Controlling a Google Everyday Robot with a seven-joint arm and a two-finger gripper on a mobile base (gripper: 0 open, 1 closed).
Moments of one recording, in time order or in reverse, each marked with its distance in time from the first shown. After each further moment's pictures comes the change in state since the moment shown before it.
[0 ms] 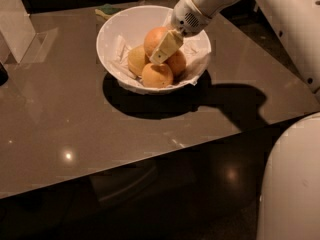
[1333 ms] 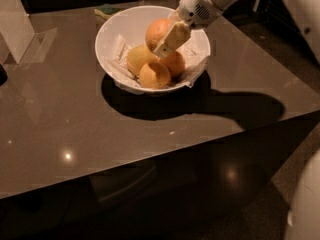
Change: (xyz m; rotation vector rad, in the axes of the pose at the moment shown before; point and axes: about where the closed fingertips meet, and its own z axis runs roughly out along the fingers) arm -0.013 0.014 -0.034 0.051 -0.070 -0.055
